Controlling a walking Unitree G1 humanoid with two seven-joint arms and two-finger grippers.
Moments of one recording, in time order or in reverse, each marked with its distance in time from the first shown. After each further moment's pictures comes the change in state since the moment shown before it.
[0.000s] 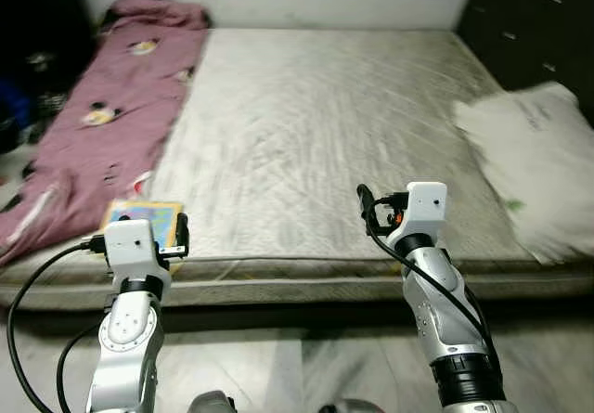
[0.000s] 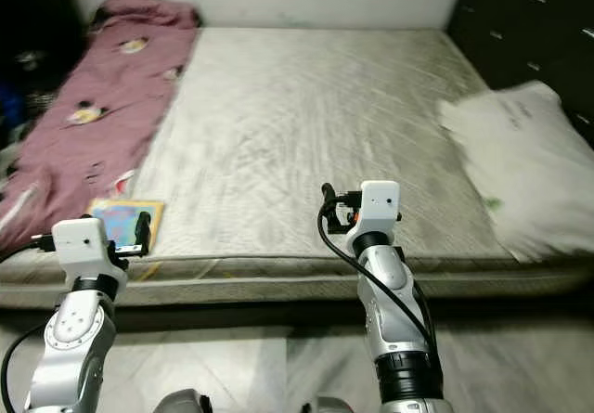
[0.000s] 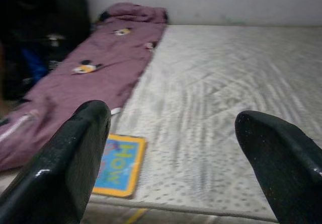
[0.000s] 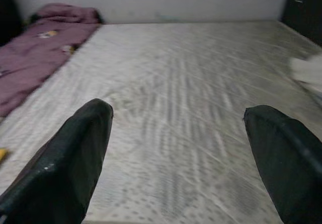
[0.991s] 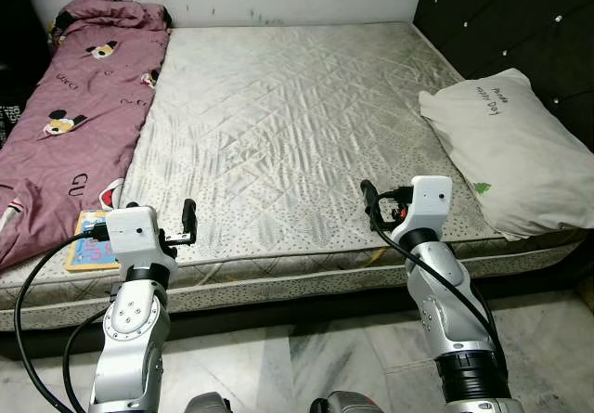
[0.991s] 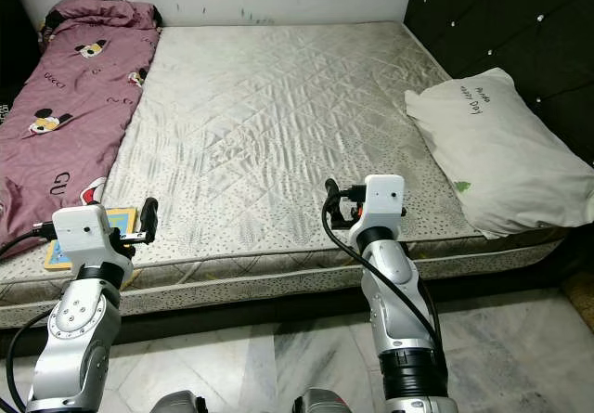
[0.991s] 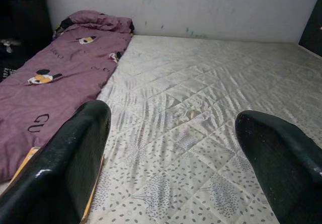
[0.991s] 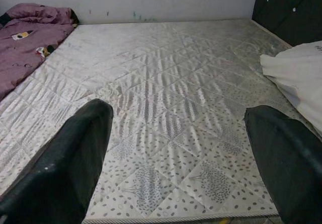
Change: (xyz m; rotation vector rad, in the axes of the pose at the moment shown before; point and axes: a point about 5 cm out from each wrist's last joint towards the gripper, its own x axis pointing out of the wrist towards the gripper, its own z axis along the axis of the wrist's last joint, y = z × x) left arm 0.004 -0.009 0.015 -0.062 -0.040 -0.034; right arm 0.001 -0.003 0.008 -0.002 0.007 0.000
